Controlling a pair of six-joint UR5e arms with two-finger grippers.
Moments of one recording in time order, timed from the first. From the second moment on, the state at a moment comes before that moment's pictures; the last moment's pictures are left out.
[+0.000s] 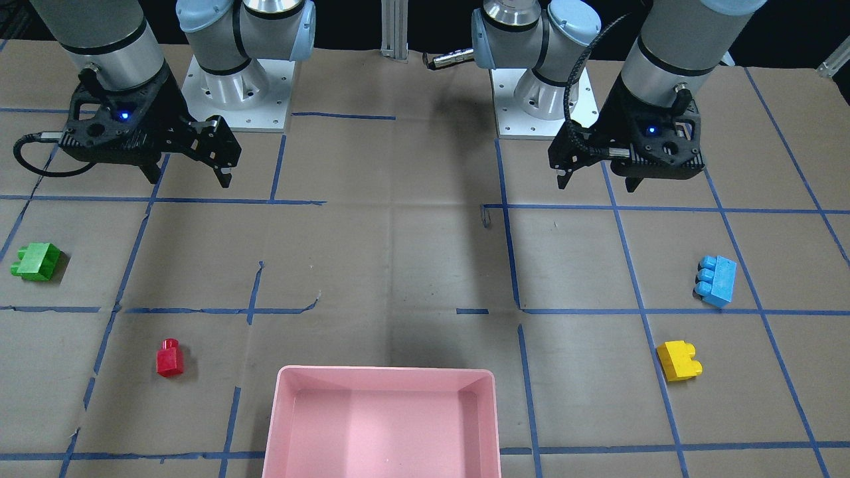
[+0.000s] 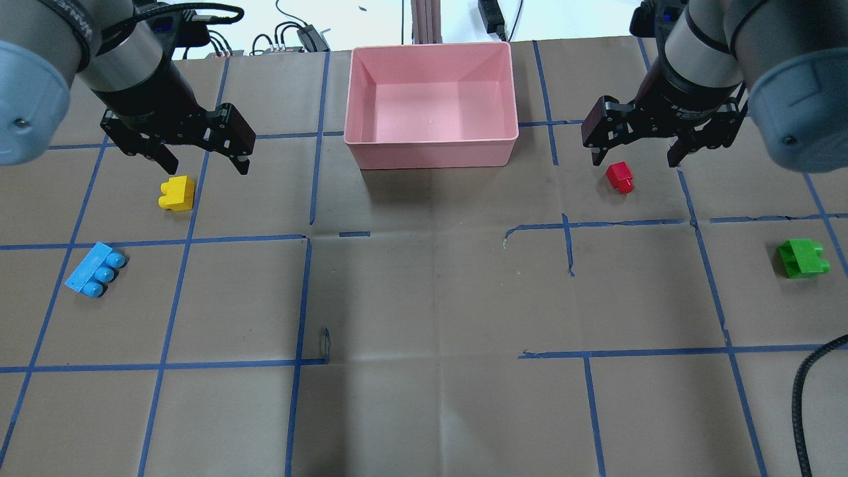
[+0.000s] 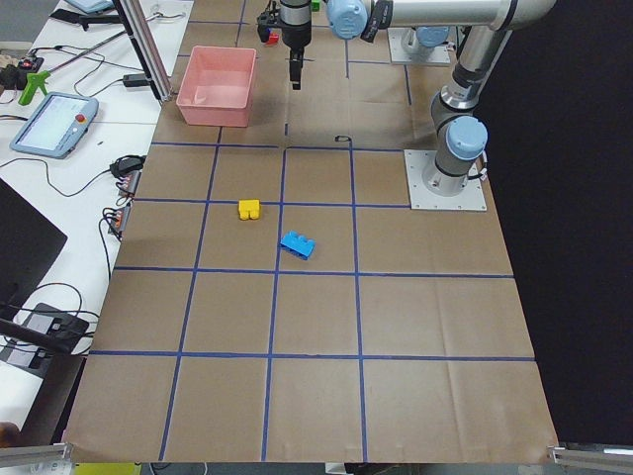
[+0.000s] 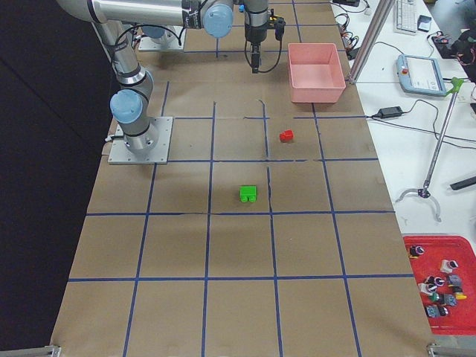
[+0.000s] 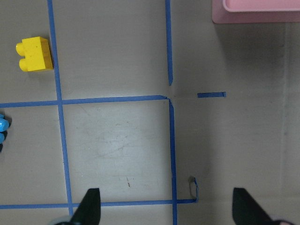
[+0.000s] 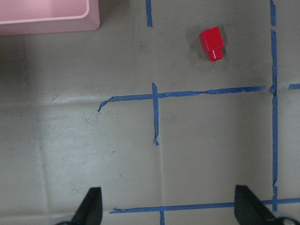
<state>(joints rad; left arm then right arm) -1.50 -1.58 -1.59 -1.55 1.58 0.11 1.53 -1.61 1.68 -1.70 -1.55 0.03</state>
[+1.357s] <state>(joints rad) -0.80 -1.60 -1.77 -1.38 1.58 1.09 0.96 -1.60 1.80 -1.81 -1.49 -0.67</state>
